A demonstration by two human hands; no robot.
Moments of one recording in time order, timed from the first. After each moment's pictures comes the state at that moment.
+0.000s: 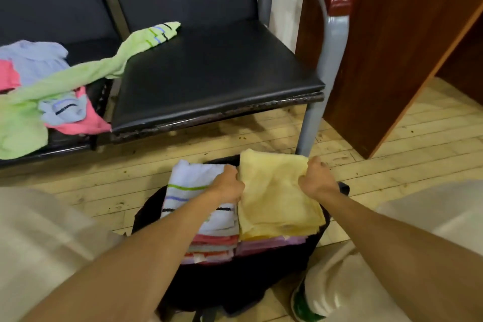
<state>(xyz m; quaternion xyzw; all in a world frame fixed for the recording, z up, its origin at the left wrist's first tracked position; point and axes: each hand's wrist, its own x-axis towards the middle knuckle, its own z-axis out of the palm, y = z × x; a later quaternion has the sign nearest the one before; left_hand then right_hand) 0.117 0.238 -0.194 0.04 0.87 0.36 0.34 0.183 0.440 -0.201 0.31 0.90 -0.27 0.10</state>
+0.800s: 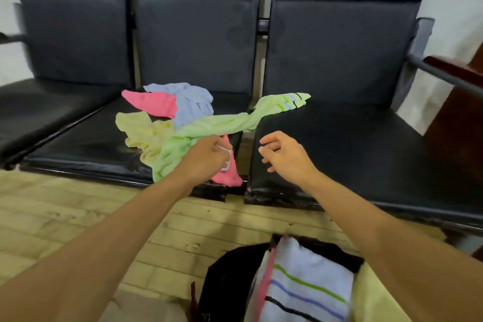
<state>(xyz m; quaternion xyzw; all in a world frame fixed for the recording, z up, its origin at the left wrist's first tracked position) 0.003 -0.017 -0.034 -0.03 0.86 0.52 -0.01 -0.027 0.166 -0.047 -0.08 0.87 -0.49 -0.02</state>
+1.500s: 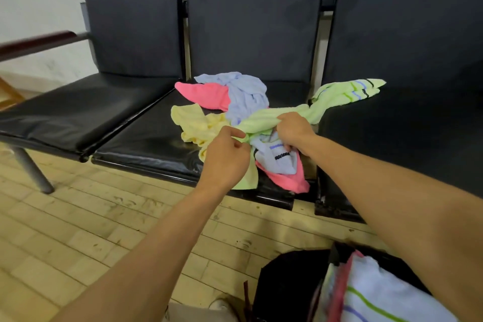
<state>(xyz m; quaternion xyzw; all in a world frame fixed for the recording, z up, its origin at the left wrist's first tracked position) 0.002 -0.079 -0.036 -0.13 0.86 0.48 -0.13 -0.146 0.041 -0.066 -0.08 0.94 -0.33 0.03</state>
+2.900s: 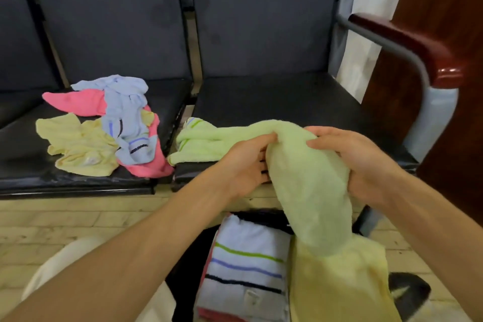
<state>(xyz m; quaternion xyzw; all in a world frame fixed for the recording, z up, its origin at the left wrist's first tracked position) 0.025 0.194 -0.037 -0.04 0.61 0.74 0.28 0.063 0.369 -0.025 0.12 0.71 -0.70 0.05</state>
